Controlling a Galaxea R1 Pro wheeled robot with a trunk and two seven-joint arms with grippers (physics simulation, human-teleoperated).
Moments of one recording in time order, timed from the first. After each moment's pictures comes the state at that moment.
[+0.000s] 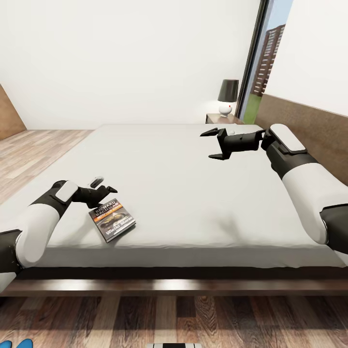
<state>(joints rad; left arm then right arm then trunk) -1.33 0.23 0.17 -0.25 0.56 0.82 -0.03 -1.54 -0.17 0.29 -0.55 -1.75 1.05 -0.35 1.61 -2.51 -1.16</state>
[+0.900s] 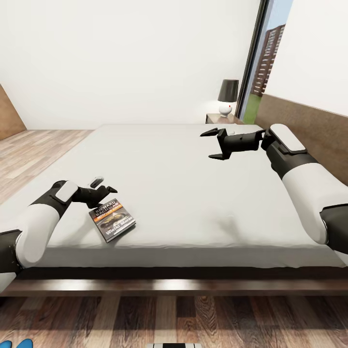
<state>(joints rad) -1.33 0.23 0.17 -0.25 0.56 0.82 -0.02 -1.54 -0.17 0.29 -0.55 -1.75 1.05 -0.35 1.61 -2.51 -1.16</state>
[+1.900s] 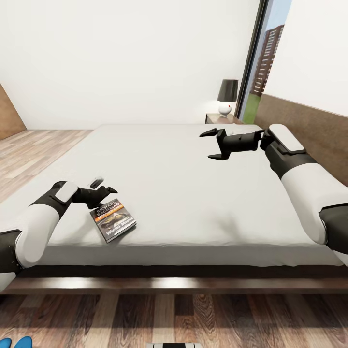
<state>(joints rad) -1.33 0.23 0.17 -0.24 0.56 0.82 -0.02 -1.54 -0.17 0.30 -0.55 -1.74 1.05 -0.35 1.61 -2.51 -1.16</state>
